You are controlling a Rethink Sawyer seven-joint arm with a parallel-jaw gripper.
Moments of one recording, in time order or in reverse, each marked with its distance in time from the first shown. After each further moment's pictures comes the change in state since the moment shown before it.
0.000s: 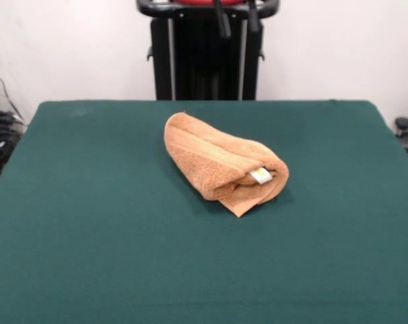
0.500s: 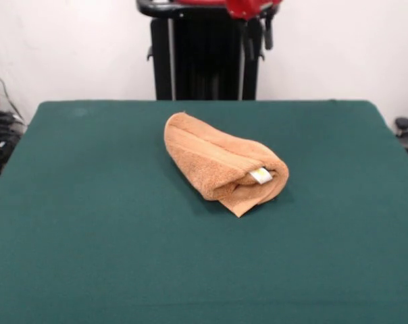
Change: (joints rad) arm 0.097 0.201 0.094 -0.177 -0.162 0.440 -0.021
